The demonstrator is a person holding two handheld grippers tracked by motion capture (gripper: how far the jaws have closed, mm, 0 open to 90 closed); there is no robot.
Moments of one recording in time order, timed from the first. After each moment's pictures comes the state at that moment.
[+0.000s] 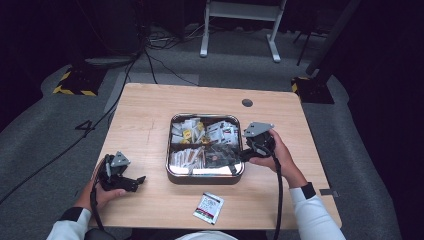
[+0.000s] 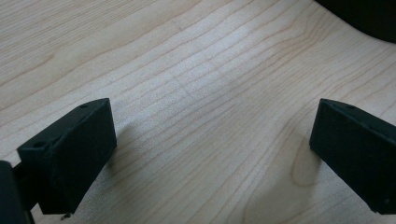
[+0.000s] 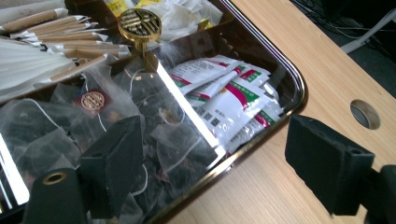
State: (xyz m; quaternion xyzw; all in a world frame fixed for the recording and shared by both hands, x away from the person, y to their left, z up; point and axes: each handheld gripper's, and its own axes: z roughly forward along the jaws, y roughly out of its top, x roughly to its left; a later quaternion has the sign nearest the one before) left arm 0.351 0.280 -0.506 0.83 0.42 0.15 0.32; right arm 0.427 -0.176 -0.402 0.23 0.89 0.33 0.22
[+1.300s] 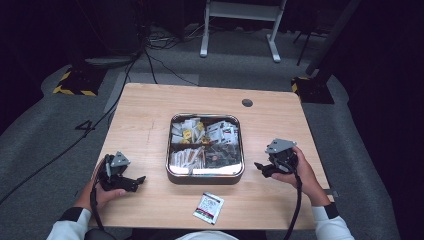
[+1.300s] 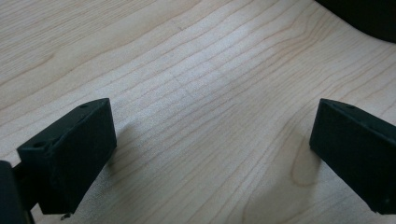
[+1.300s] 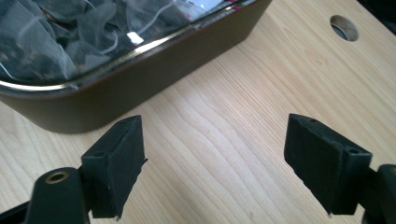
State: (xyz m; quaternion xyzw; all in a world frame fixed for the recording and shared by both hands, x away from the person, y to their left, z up) left arm 0.351 0.280 -0.506 0.83 0.42 0.15 0.32; right arm 0.395 -0.243 -0.431 0.27 0.89 0.28 0.23
